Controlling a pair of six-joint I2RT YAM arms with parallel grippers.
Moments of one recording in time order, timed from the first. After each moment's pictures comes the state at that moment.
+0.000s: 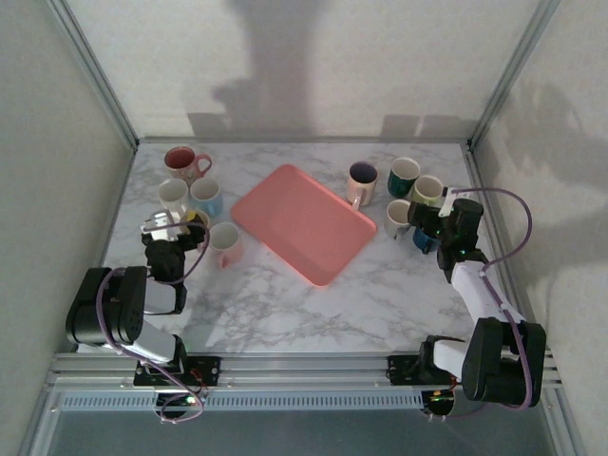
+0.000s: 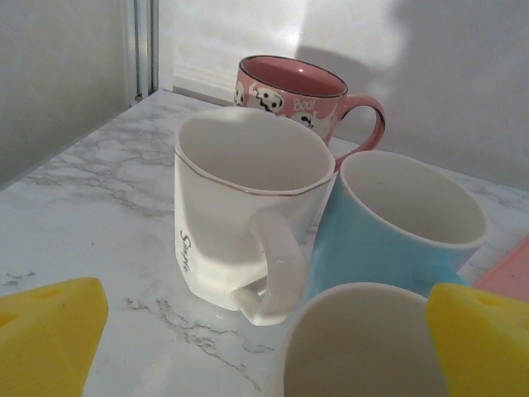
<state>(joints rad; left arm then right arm) 0.08 1.52 0.19 1.22 -0.12 -0.20 -0.08 1.17 0.60 0.12 -0.07 0.11</state>
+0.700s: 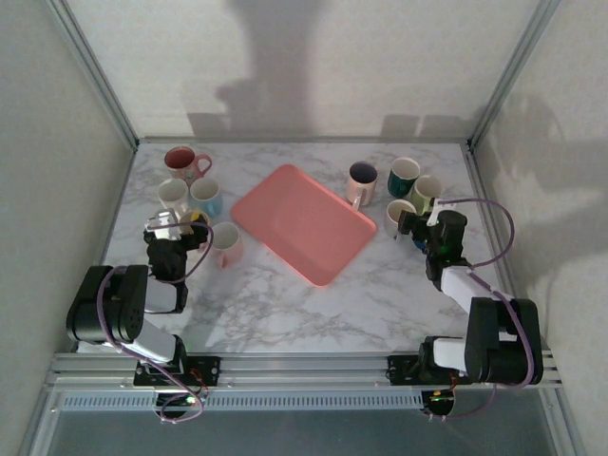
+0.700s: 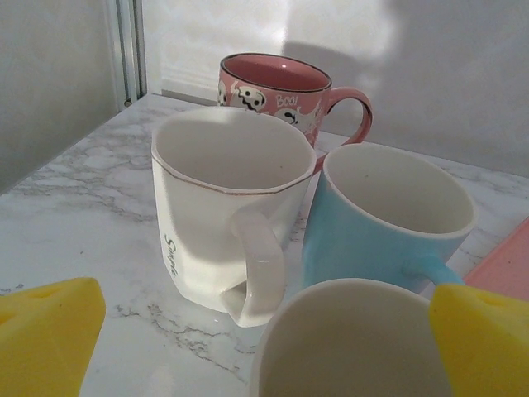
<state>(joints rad) 0.06 1.53 0.20 1.21 -0.11 -0.16 -0.01 1.28 0.46 0.40 0.01 0.11</state>
